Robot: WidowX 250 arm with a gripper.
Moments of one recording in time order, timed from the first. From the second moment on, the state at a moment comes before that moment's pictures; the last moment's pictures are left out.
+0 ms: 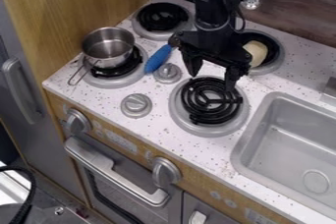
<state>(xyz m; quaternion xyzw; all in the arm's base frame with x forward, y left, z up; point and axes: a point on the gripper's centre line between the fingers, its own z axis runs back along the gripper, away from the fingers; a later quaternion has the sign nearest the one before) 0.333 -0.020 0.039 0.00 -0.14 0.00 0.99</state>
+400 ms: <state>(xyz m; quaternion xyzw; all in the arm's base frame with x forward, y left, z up) 0.353 0.011 0.016 0.01 -0.11 0.03 0.99</state>
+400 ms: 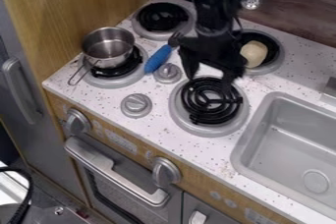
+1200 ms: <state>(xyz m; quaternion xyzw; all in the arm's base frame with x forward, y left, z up) 0.439 0.137 -0.013 0.07 -0.11 0.09 0.99</state>
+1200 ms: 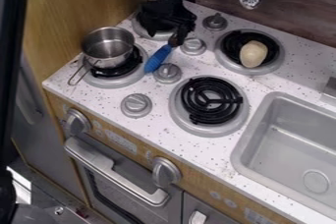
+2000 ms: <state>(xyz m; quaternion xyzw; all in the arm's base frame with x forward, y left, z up) 0.444 0.148 -0.064 0.06 -0.07 0.08 0.99</state>
